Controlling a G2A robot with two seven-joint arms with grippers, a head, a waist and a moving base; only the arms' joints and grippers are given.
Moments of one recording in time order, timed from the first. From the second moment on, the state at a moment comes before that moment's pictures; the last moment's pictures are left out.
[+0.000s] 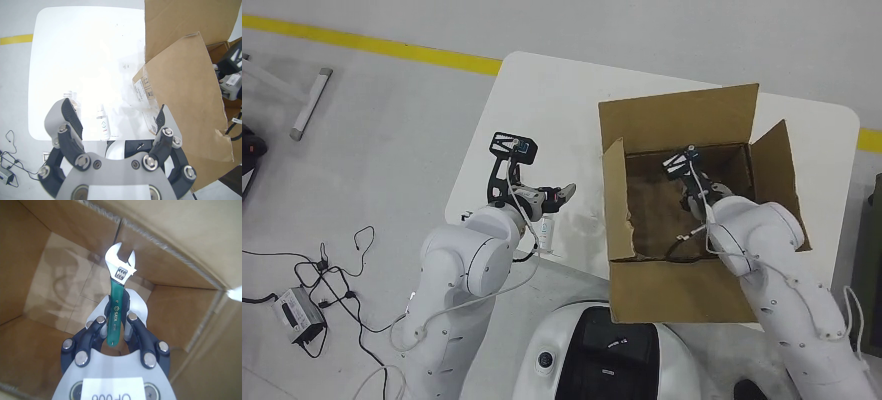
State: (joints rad) left arm 1.29 -1.48 -1.36 -2.17 1.35 0.09 -1.12; right arm -1.01 -1.13 1.13 -1.87 -1.38 -0.06 1.17
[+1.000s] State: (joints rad) left arm 1.29 -1.48 -1.36 -2.17 1.35 0.09 -1.12; right arm -1.34 -1.10 1.60 -2.30 -1.15 -0.09 0.99
